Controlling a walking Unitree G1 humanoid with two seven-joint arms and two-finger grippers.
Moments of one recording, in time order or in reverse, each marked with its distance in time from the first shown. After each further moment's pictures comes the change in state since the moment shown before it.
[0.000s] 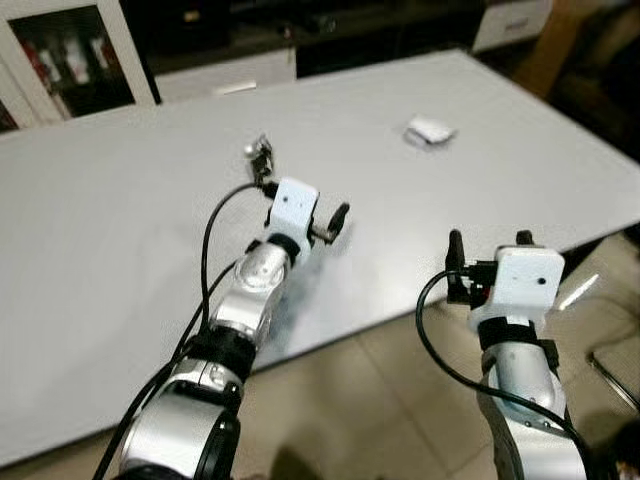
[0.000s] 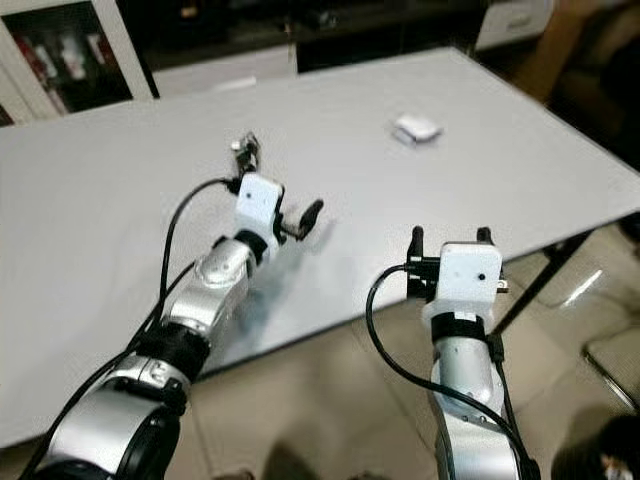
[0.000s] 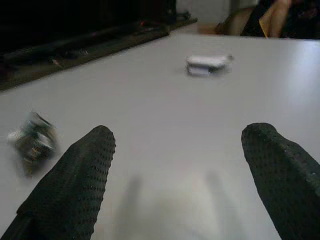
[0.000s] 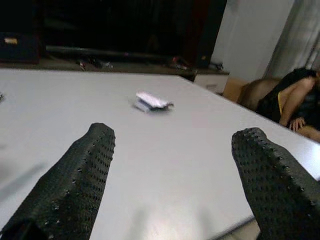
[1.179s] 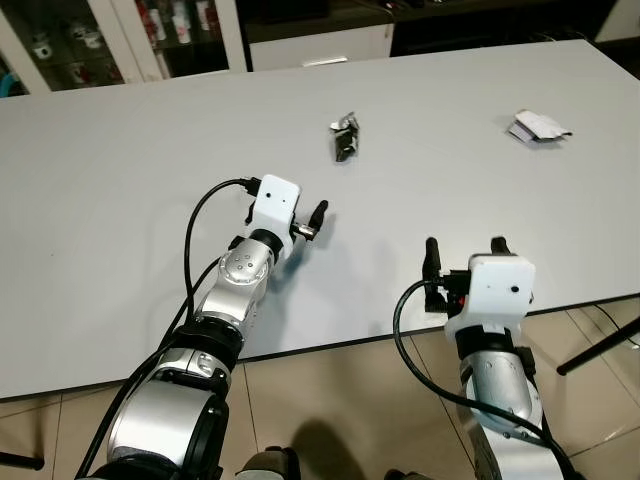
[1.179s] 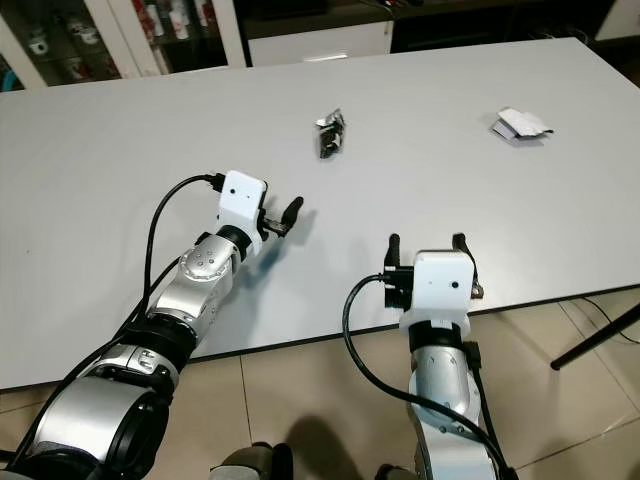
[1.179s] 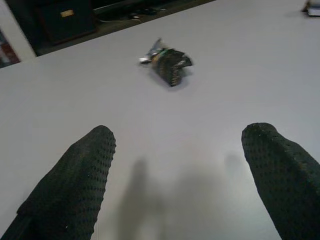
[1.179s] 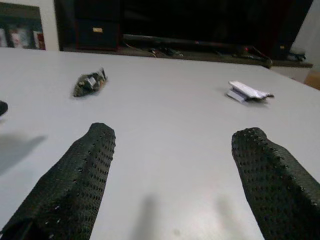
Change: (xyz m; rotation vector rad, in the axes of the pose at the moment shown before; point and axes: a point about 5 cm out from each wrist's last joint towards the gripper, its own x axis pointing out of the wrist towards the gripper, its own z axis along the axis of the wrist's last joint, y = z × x) left arm -0.003 0.021 -0.010 0.025 0.057 0.042; right arm -0.012 0.019 -0.004 0.012 0.030 0.029
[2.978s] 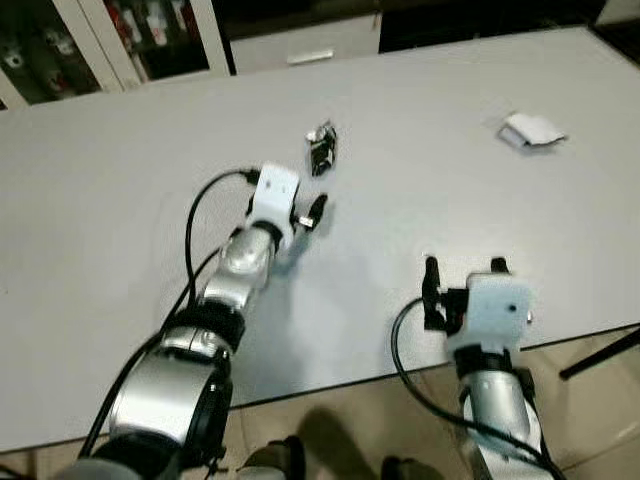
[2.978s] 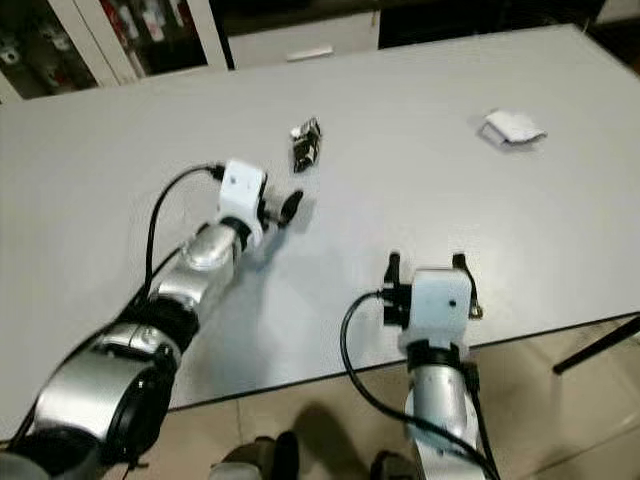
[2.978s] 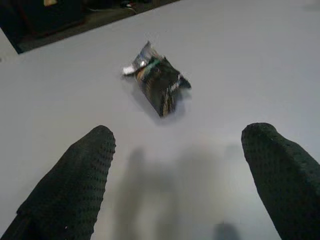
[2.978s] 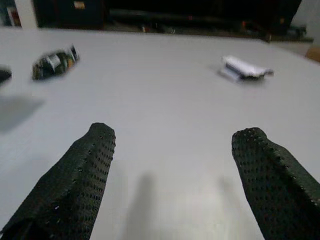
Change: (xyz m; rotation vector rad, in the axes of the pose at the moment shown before) left arm 0.013 0.005 0.014 -0.014 0.006 0.021; right arm -0.018 0.001 -0.006 -0.005 0.056 -0.025
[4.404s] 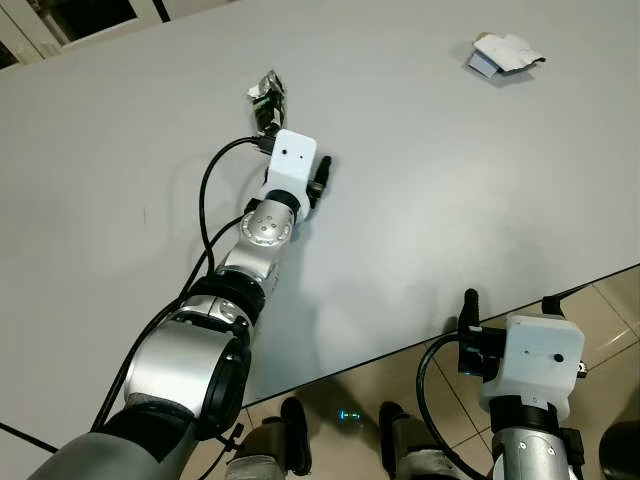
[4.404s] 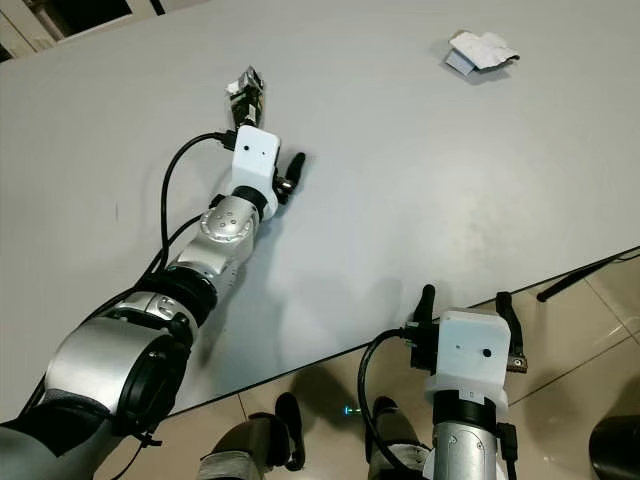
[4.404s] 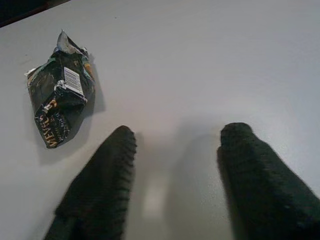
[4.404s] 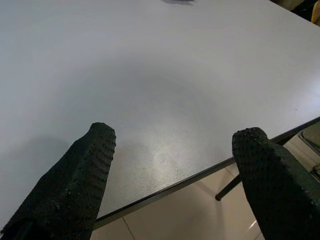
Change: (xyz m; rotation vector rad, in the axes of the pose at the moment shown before) left arm 0.016 -0.008 0.029 0.038 -0.045 0.098; right arm -0.046 -0.019 0.012 -0.079 0.068 -0.130
